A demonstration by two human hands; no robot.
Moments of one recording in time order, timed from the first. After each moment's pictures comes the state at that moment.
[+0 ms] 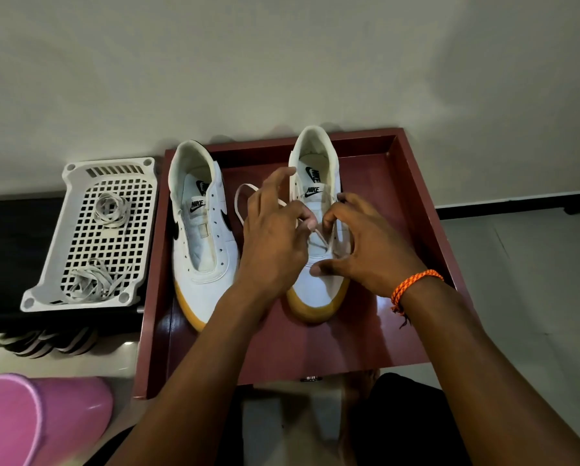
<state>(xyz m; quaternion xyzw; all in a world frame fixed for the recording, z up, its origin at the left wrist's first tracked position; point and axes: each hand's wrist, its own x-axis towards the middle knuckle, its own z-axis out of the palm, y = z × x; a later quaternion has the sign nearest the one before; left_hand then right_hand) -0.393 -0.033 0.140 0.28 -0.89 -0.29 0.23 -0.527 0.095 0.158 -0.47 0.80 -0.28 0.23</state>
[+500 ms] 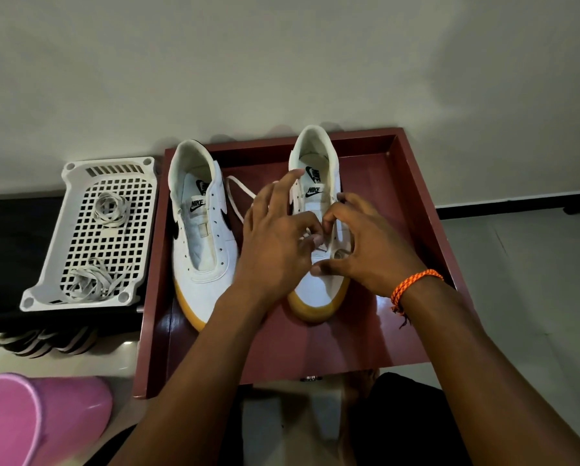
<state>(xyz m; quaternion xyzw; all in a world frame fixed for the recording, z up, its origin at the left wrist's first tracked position) -0.388 -0.029 0.137 0.25 -0.91 -0.26 0.19 -0.528 0.096 0.156 -0.47 0.80 -0.29 0.24</state>
